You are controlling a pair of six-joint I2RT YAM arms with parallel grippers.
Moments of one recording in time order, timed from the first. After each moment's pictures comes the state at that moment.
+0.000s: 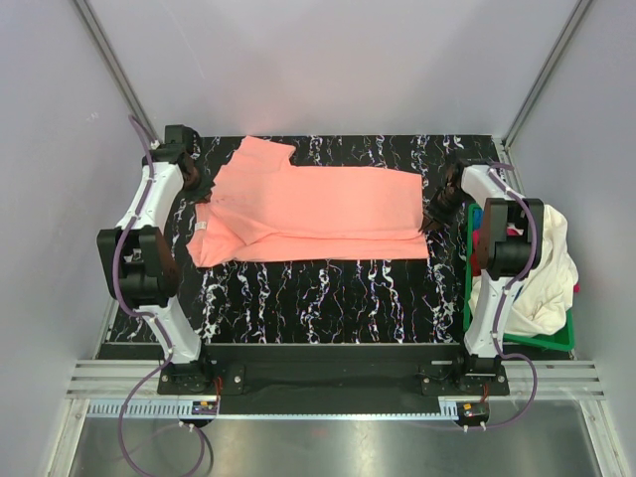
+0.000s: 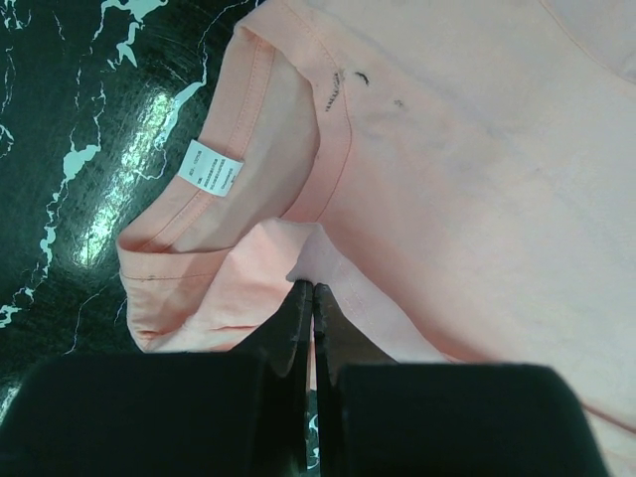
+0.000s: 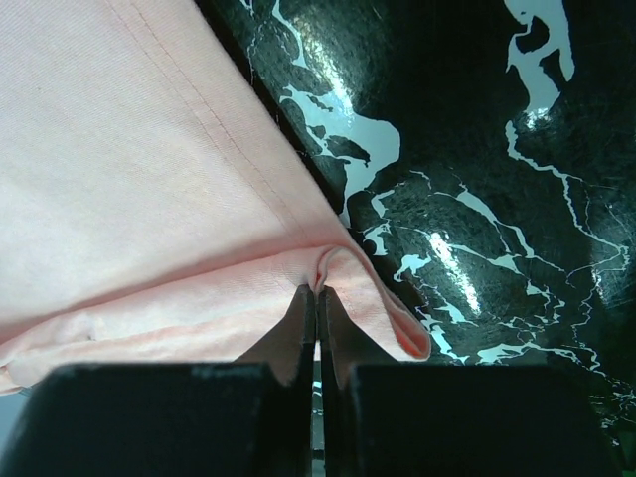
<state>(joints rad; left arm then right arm) 0.05 1.82 1.61 -0.85 -0.09 -0.57 -0.02 2.10 1.60 -0.91 -0.20 0.58</state>
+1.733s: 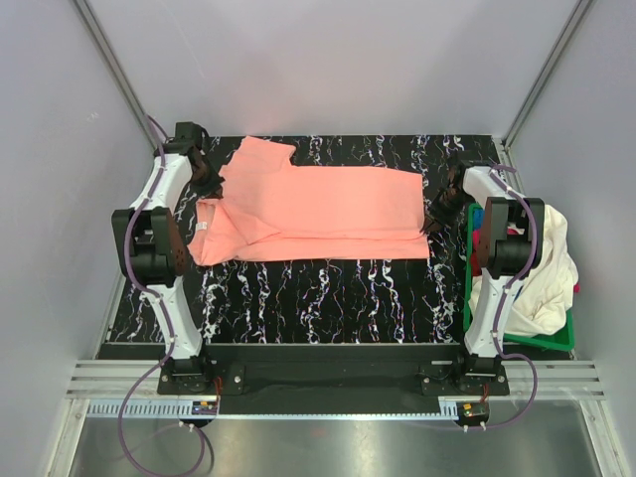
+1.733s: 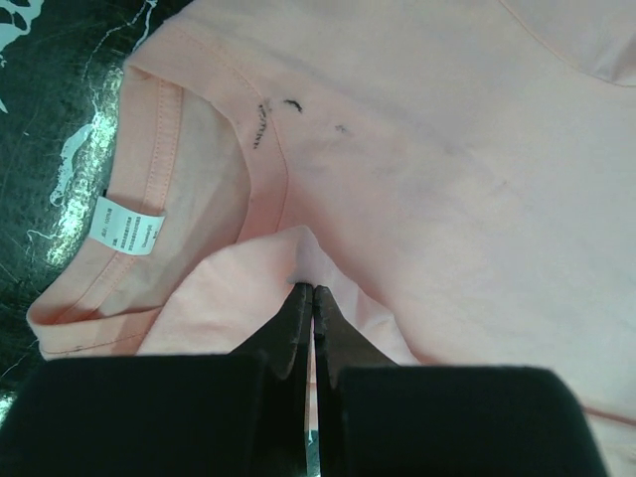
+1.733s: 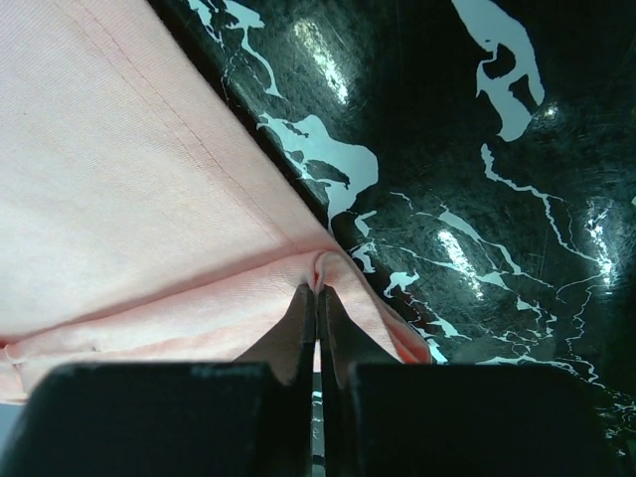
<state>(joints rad) 0.04 2.01 1.75 -0.84 0.03 -0.56 -0.04 2.11 1.59 -0.89 -0.20 0.60</state>
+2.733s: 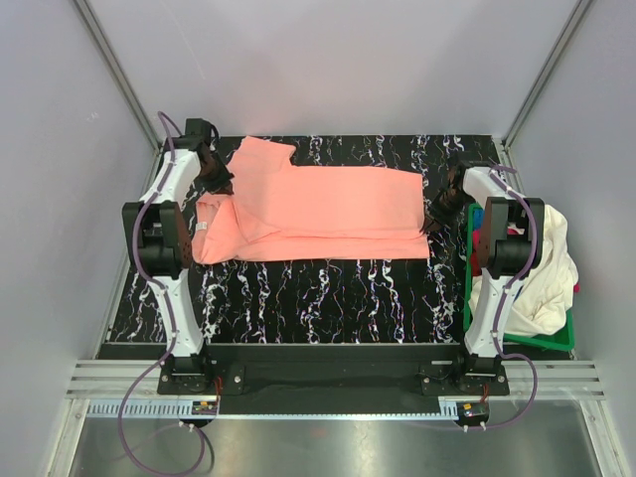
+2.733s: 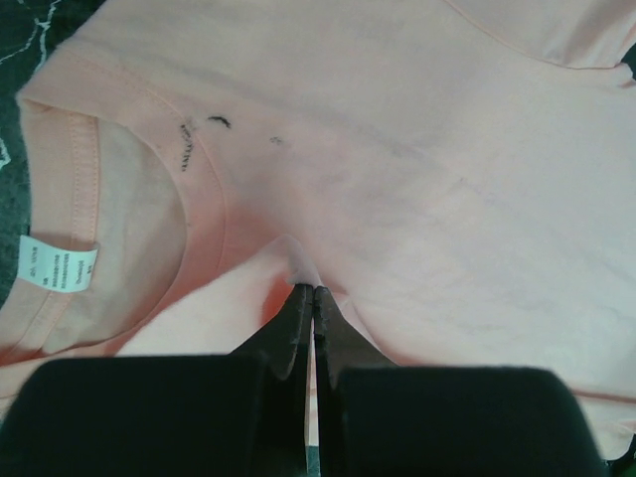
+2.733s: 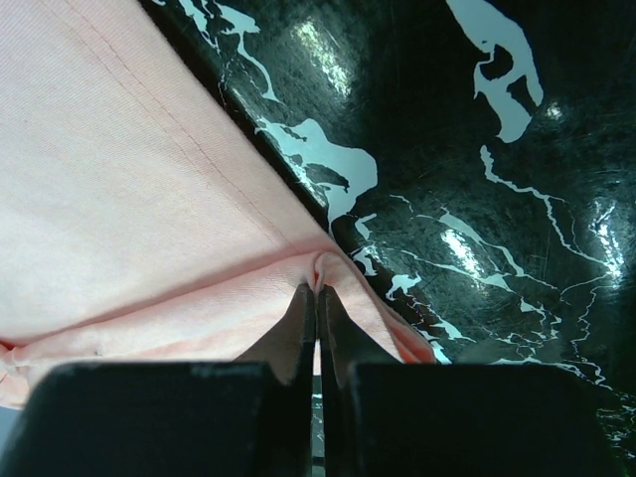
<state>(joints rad) 0.02 2.10 1.85 -0.84 0.09 -0.54 -0.04 2.11 1.59 -0.88 -0.20 0.62</state>
